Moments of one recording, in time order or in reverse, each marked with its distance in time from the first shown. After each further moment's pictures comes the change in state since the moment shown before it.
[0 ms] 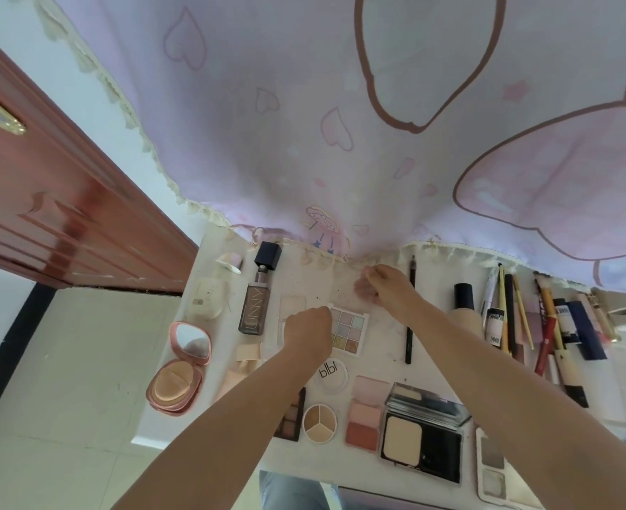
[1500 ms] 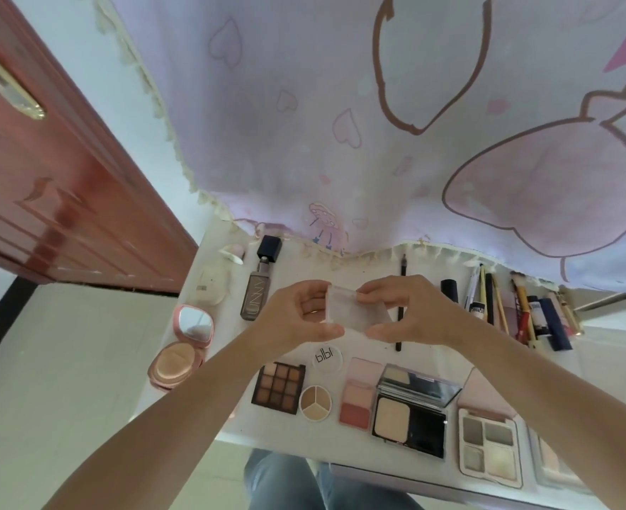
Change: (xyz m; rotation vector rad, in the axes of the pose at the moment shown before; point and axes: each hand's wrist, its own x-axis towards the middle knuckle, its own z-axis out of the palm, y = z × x) left_hand -0.082 -0.032 -0.047 -1.487 -0.022 0.289; right_hand -0.130 -0.045 -0.012 -0.680 -0.279 -0.432
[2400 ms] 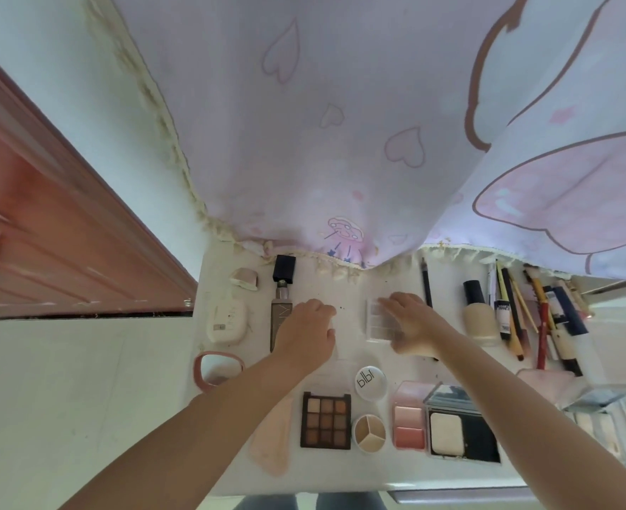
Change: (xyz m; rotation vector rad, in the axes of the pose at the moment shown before) left_hand 0.061 -0.039 -0.065 1.164 -0.113 0.040; right_hand 0.077 0.063 0.053 -0.686 -0.067 0.403
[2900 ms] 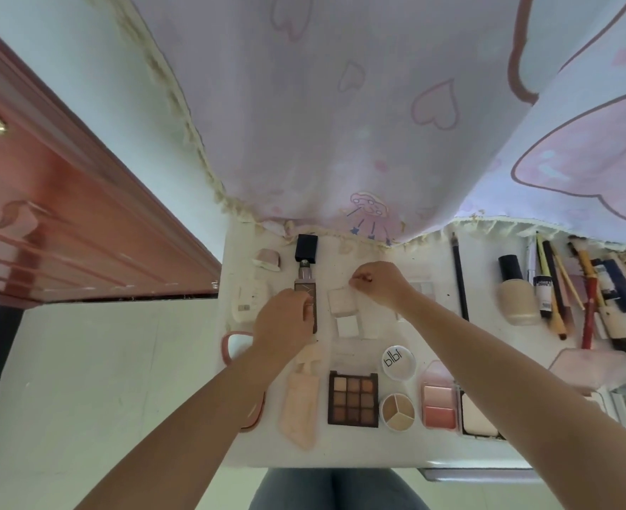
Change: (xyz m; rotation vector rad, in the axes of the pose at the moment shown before) left_hand -0.023 -0.040 -0.011 -0.042 0.129 -0.218; right_hand 0.056 -0.069 0.000 0.484 0.112 0.074
